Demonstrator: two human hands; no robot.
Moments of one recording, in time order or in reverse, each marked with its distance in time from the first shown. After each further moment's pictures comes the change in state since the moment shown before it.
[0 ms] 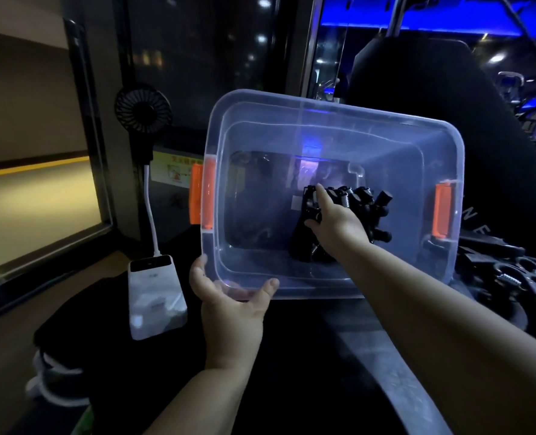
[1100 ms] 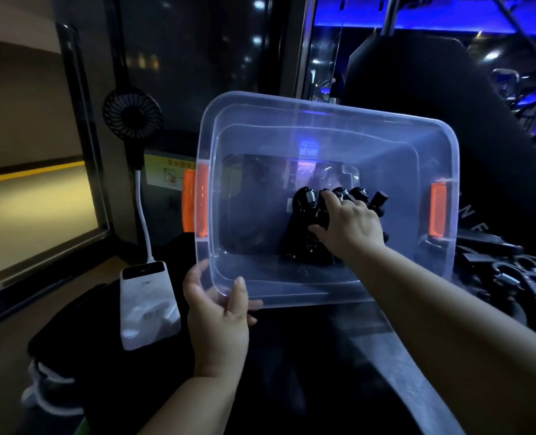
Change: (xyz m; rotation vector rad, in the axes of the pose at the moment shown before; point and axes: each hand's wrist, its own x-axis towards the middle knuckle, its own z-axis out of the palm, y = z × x) left_hand 0.010 -0.015 0.000 -0.151 0.005 0.081; right_hand -0.001 0.021 -0.008 -0.360 0.183 -0.100
